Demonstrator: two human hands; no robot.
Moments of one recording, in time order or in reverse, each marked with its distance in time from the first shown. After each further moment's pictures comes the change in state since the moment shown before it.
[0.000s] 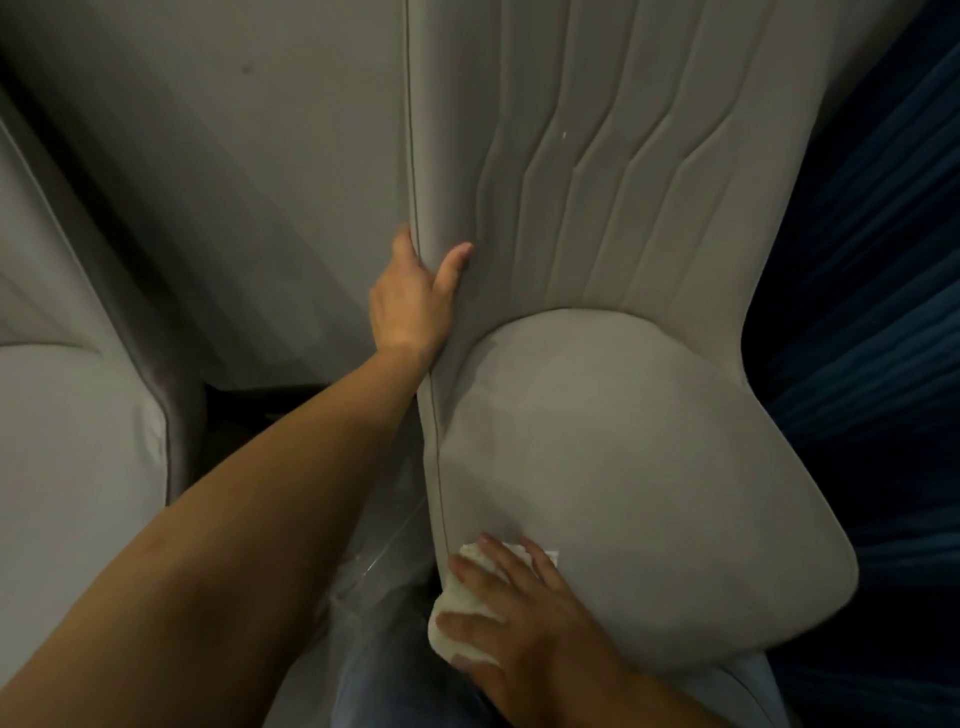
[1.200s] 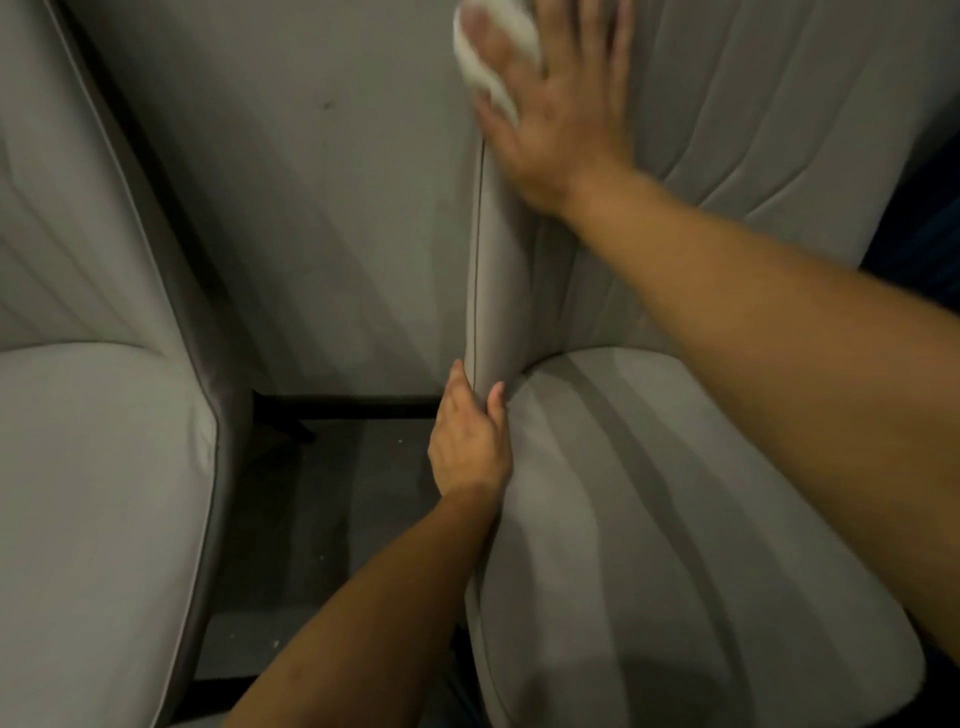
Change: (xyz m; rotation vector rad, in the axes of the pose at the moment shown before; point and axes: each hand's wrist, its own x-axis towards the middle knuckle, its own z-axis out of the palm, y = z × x) left_hand -0.105 -0.041 0.033 0.135 -0.003 -0.236; right_hand 0.334 0.183 -0.214 -0.456 0.619 0.268
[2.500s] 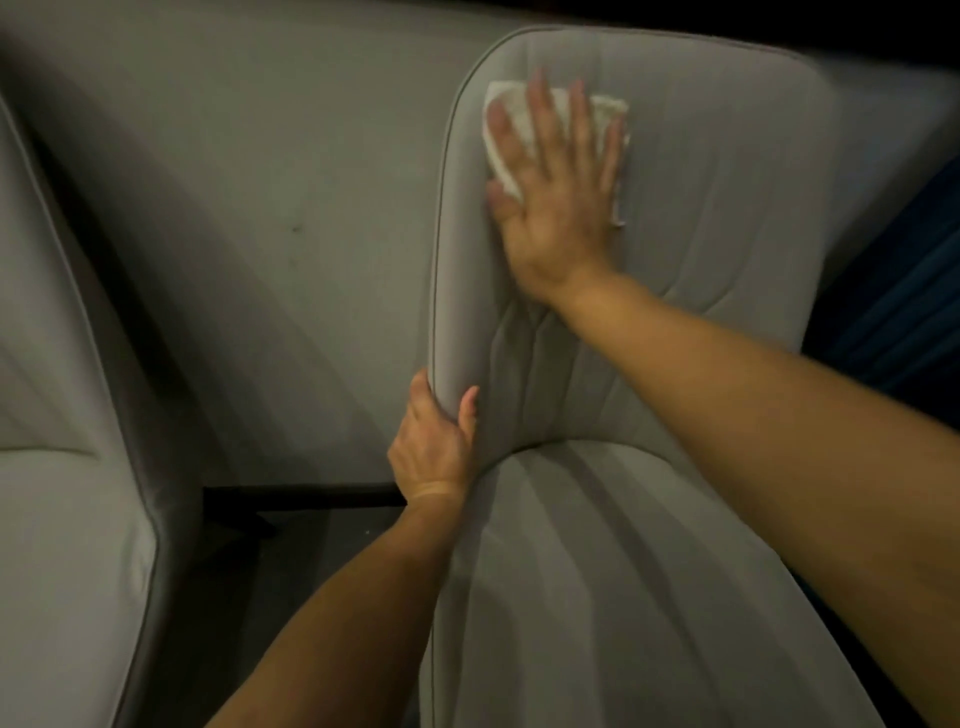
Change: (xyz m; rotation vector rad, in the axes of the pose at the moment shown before) left_hand 0.079 0.079 -0.023 -0.037 0.186 0.069; right_hand 0.018 0.047 -0.008 0.070 0.108 0.005
